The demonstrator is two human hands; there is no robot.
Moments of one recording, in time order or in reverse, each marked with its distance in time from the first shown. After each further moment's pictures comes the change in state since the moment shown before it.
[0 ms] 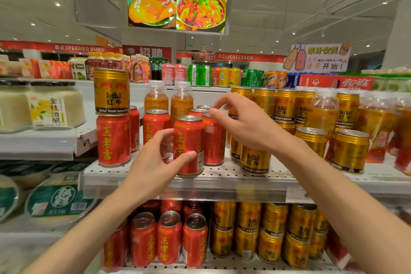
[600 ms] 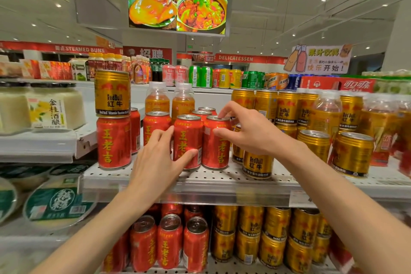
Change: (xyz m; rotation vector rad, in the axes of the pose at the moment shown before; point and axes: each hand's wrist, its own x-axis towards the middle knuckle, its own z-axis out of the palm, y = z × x) left_hand 0.015 -0.007 0.012 0.423 0.051 0.033; right_hand 0.004 0.017 0.007 -0.156 -0.139 0.038
